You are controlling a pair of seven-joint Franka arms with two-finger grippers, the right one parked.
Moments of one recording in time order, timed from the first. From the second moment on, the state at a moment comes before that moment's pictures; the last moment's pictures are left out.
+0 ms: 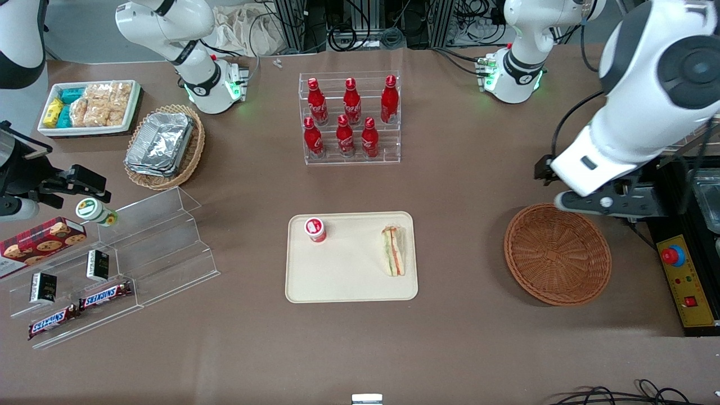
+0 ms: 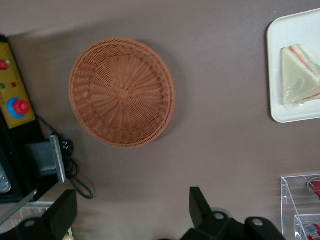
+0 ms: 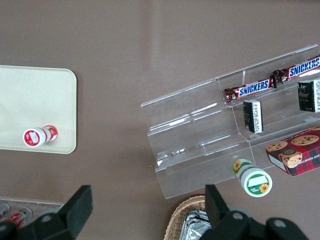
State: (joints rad) arm 0.07 0.21 -0.39 -1.36 0.19 1.41 -0.15
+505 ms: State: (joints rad) arm 0.20 0.20 -0.39 -1.36 0.15 1.41 -0.15
